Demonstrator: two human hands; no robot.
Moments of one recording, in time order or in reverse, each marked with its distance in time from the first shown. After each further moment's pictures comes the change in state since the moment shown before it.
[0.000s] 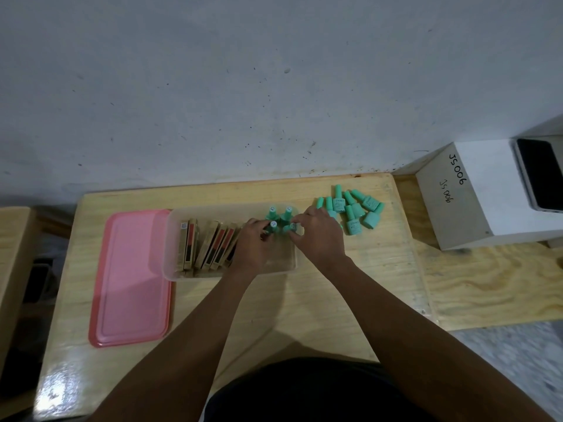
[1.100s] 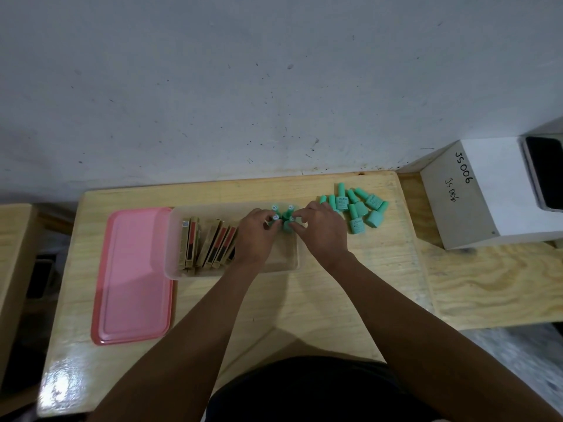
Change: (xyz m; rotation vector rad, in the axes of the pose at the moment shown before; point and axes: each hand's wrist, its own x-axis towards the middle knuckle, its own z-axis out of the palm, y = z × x) left_hand 0.006 0.017 -0.006 -0.047 0.162 0.037; right_hand 0.009 0.002 0.001 0.019 0.072 -0.017
